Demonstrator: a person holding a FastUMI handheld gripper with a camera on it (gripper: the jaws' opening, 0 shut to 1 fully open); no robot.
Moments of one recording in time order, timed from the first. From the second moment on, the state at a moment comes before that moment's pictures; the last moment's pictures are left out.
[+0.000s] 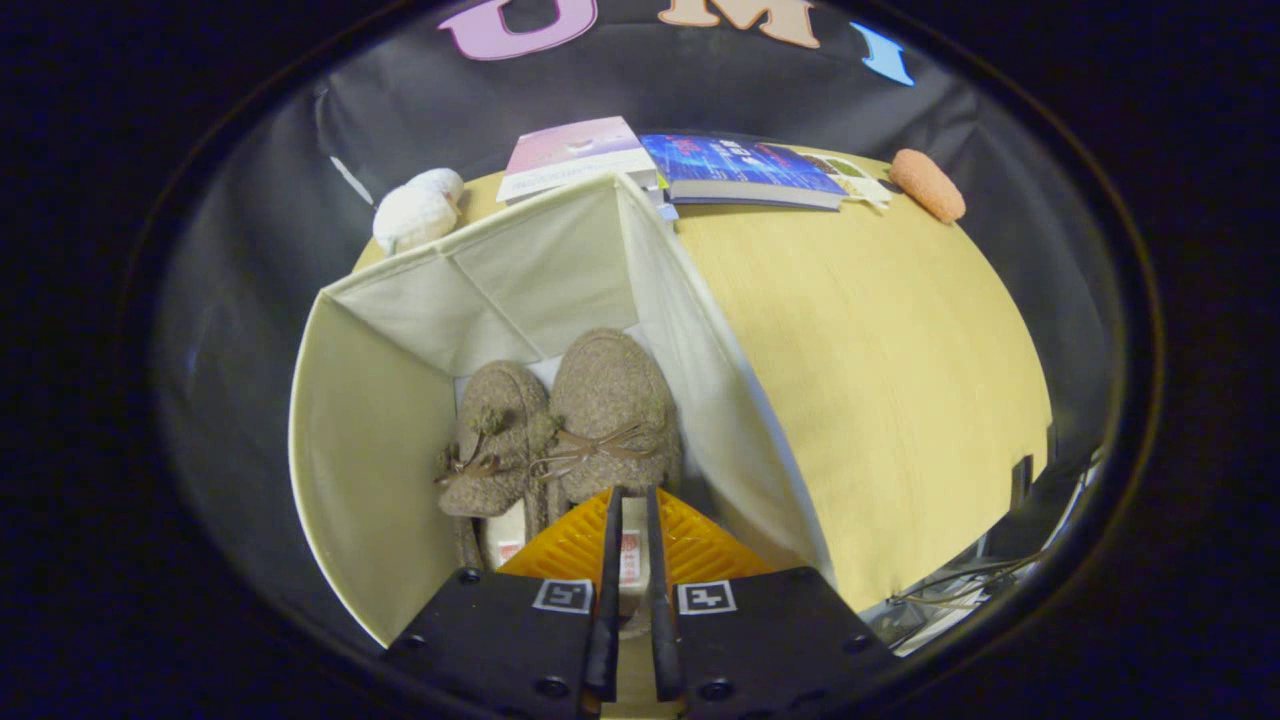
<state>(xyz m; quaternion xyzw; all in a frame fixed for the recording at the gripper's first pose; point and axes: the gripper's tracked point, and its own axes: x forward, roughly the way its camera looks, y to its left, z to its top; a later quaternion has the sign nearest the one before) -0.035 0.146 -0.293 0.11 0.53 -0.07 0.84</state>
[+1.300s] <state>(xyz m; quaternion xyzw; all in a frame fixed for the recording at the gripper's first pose) 0.059 -0.052 0.078 0.08 0.03 -0.08 0.99</state>
